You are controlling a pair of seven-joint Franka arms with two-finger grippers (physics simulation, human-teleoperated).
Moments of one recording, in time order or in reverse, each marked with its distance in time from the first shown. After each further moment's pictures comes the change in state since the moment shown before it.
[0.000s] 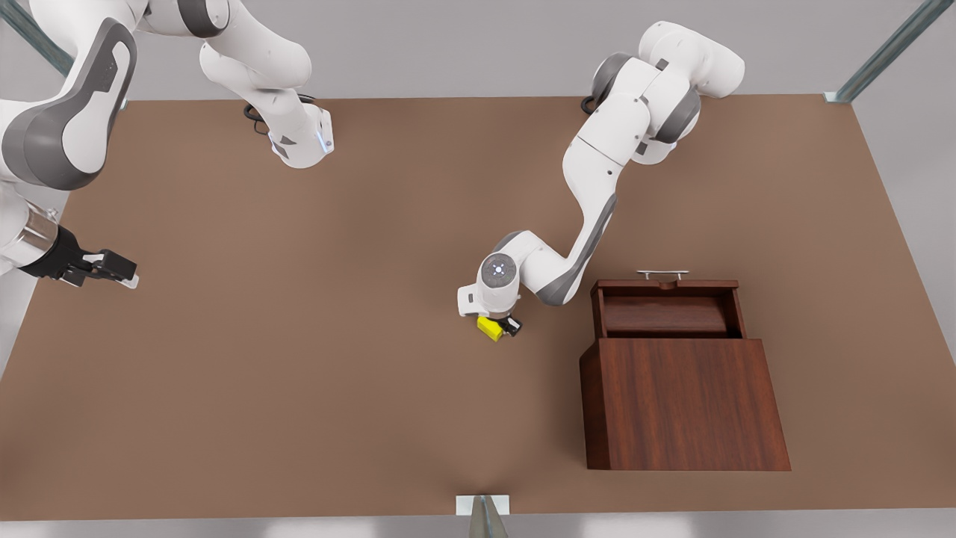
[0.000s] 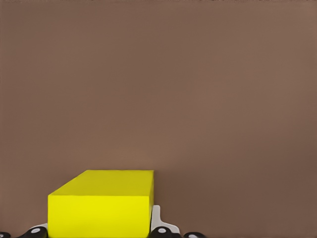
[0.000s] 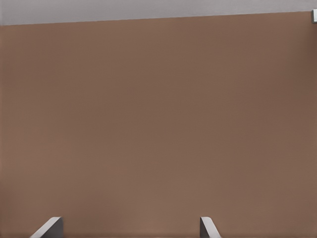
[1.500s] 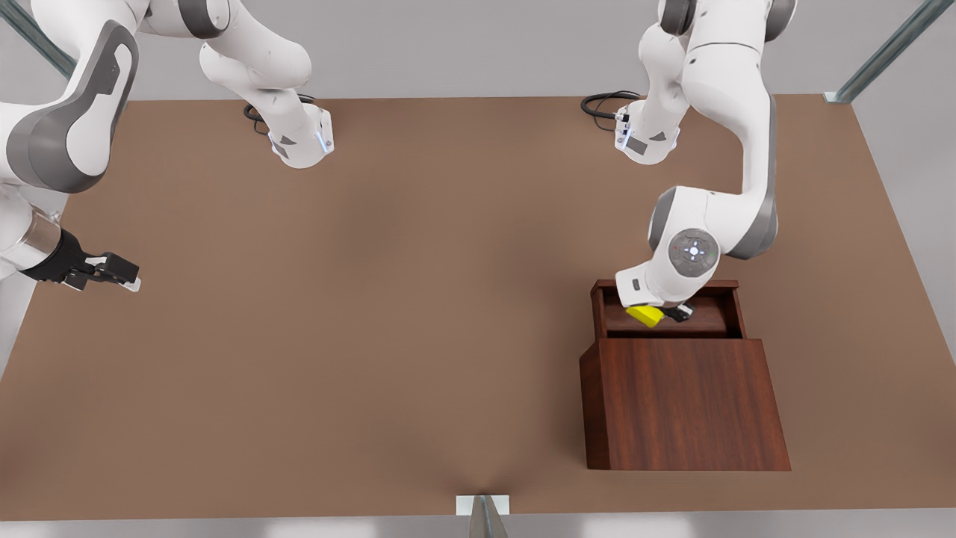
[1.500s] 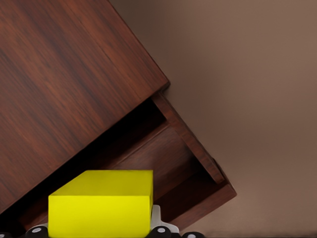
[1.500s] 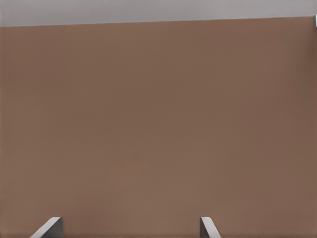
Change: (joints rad) left arm 0.017 -0.561 0.449 -0.344 -0.111 -0.373 0.473; right arm 0.003 0.006 0.003 0.001 0.000 0.015 -0.005
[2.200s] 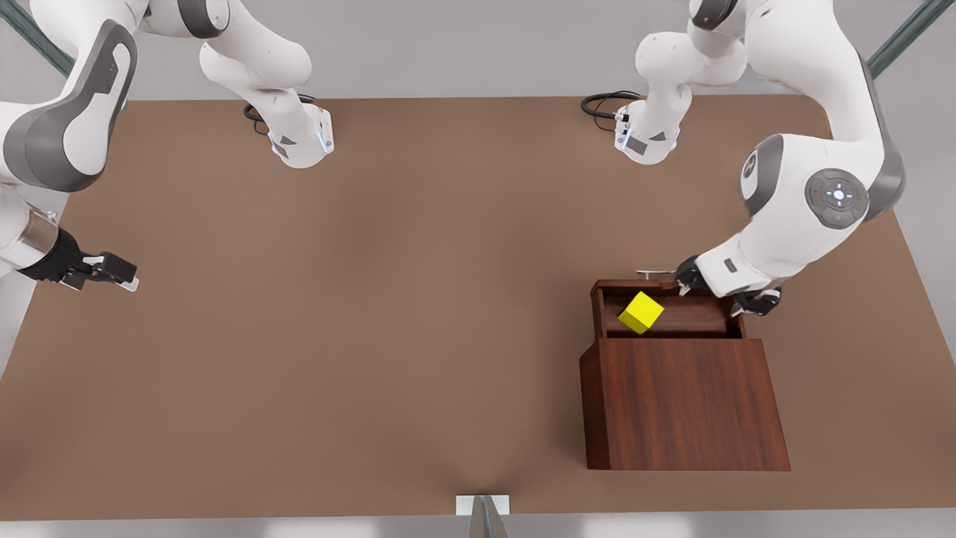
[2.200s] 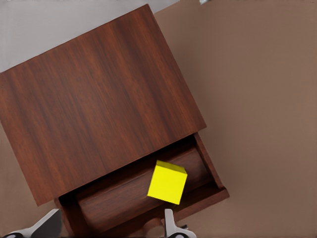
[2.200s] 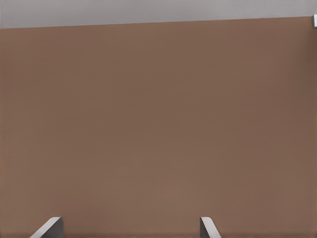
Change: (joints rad) left arm 0.553 -0.078 -0.498 0.331 0.049 -0.211 -0.174; right arm -0.002 -0.001 -0.002 0.000 0.002 0.000 0.000
